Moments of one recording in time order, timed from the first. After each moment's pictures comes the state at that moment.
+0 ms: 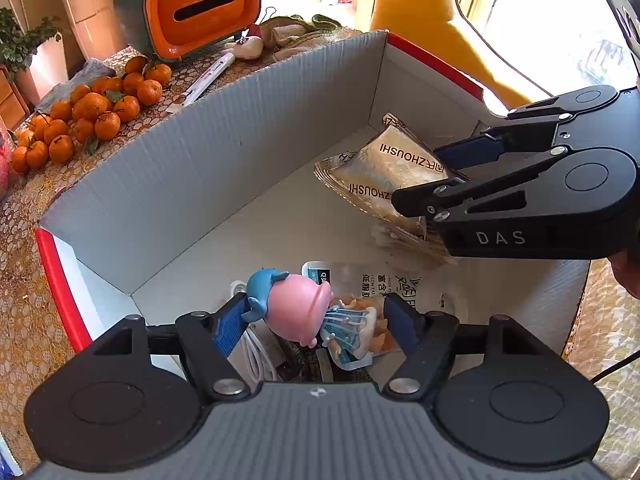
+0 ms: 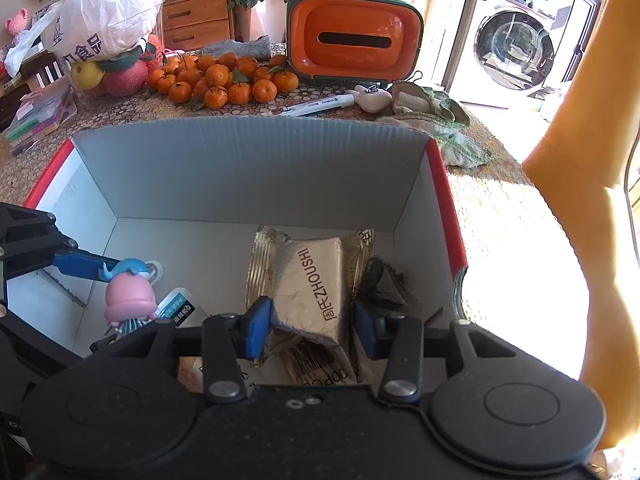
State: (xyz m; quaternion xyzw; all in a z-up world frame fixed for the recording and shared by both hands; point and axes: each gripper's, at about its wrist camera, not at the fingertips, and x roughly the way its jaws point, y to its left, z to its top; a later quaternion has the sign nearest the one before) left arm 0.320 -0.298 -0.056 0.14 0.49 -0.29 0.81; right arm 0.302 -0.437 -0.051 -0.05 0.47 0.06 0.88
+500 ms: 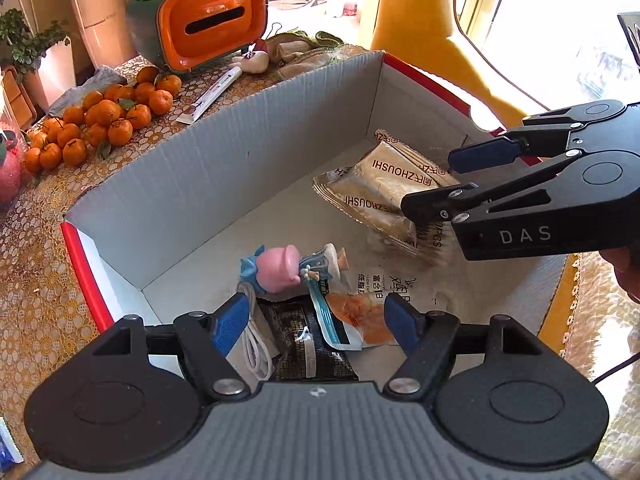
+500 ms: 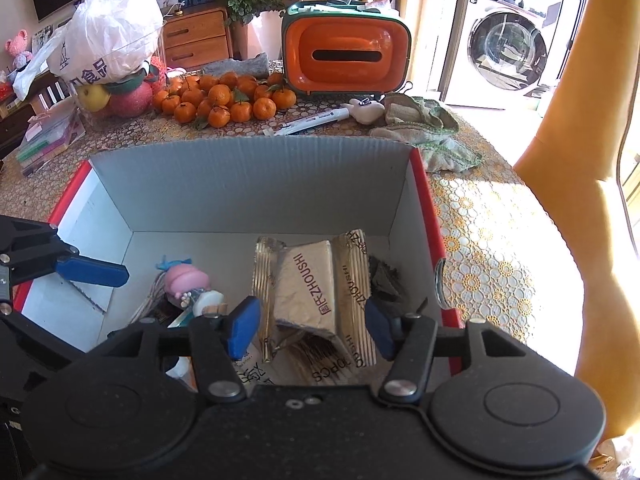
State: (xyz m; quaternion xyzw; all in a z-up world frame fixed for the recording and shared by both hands) left arm 0.306 -0.289 -0.039 0.13 0.48 -0.29 0.82; right arm 0.283 -0.442 -0.030 -0.03 0.46 0.06 0.89
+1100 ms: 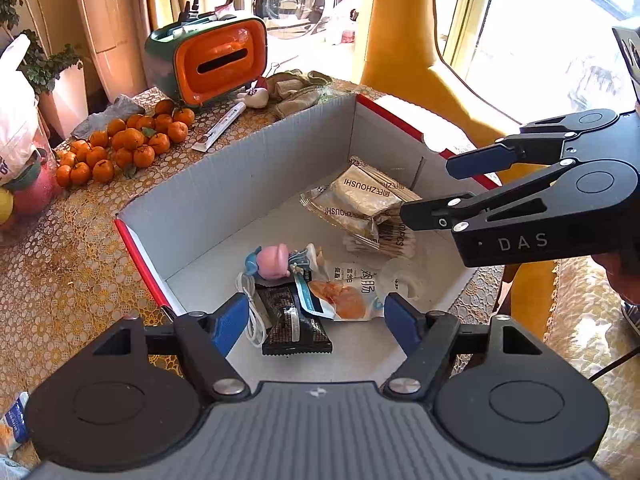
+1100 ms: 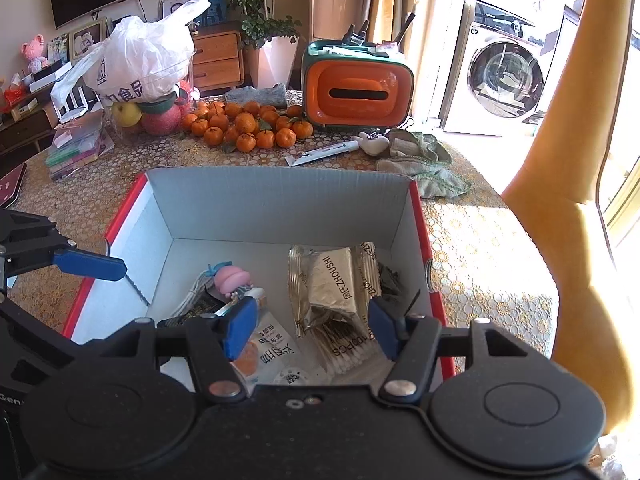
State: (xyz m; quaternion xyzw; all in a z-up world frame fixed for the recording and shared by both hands) left arm 0.254 -0.267 0.012 0.12 0.44 -0.29 0.84; right arm 0.237 -0.426 0.016 -0.04 0.42 0.07 0.90
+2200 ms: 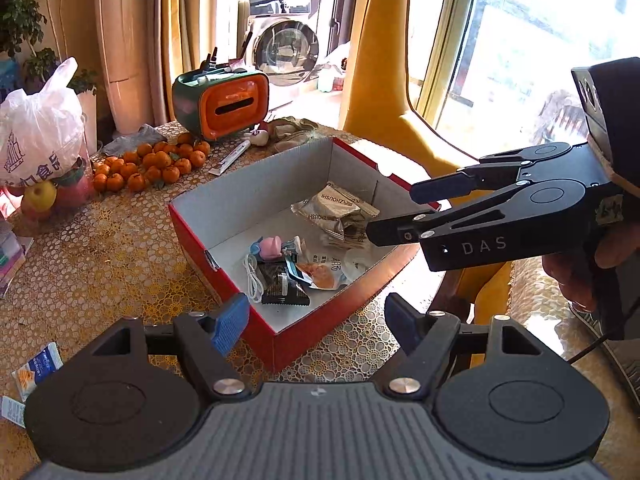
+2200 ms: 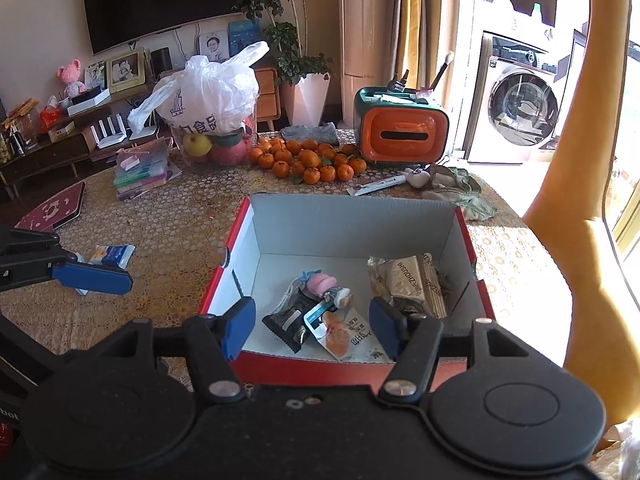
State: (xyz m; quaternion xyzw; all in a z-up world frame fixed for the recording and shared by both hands) left arm 0.158 -0.192 0.073 0.08 0.38 -0.31 0.87; right arm 0.160 -0.372 0.063 -0.02 0.38 0.11 0.92
